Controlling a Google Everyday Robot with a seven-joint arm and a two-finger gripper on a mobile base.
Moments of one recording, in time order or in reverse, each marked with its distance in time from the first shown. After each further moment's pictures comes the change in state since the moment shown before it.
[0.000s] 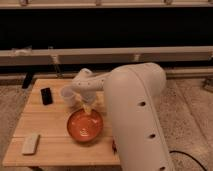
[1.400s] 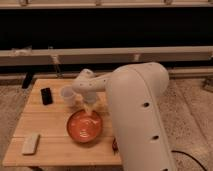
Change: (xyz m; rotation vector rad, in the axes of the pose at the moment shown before) arm 0.012 0.005 0.000 0.001 0.006 0.046
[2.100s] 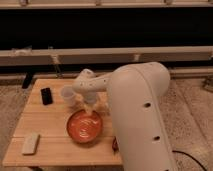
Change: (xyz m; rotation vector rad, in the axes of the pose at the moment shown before) arm 0.003 -0.001 -0.003 0.001 0.000 0.027
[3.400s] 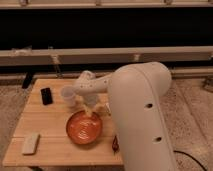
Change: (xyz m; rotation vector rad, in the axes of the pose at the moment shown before) arm 0.006 0.006 0.001 -0.003 0.001 0.046
